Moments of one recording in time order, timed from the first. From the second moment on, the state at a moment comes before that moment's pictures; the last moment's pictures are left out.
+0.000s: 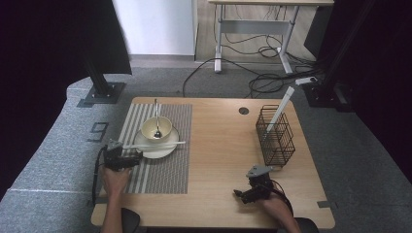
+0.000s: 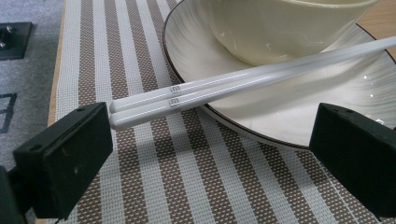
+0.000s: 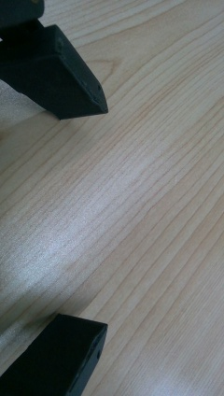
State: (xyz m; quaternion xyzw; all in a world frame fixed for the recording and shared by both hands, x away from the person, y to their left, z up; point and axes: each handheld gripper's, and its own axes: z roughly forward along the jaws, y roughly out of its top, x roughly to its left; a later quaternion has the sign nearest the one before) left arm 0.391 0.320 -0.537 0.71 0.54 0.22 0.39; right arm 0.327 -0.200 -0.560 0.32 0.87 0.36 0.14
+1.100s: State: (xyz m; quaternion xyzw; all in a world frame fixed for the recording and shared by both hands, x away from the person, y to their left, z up) left arm 0.382 0.301 -0.528 0.74 0.51 0.22 0.38; right arm 0.327 -0.199 -0.560 0.32 0.87 0.36 0.14
